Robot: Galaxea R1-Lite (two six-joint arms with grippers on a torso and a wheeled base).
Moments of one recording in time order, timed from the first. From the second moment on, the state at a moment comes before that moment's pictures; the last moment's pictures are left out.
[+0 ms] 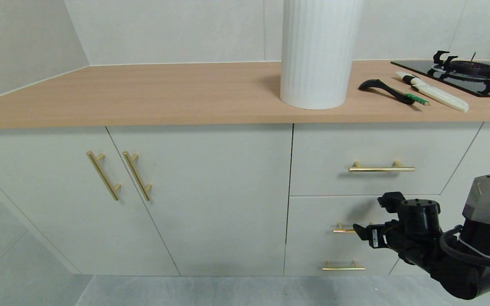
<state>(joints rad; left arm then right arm) 0.00 0.00 0.00 0.00 0.03 -0.01 0.23 2.22 -0.51 -1.20 -0.17 0.06</state>
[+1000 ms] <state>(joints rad) 0.00 0.00 0.00 0.00 0.03 -0.01 0.23 2.36 -0.59 -1.21 -0.26 0.10</state>
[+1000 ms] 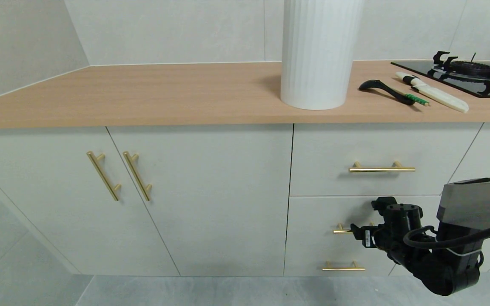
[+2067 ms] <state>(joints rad) 0.00 0.00 0.00 0.00 0.03 -0.01 0.26 1.87 -0.54 -0.51 -0.17 0.03</state>
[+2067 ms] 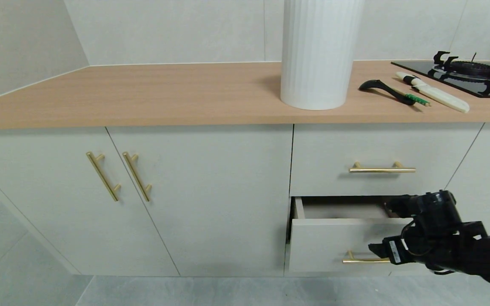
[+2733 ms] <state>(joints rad) 0.00 0.00 0.00 0.00 0.03 -0.01 0.35 1.66 -0.59 -0.53 -0.17 0.12</state>
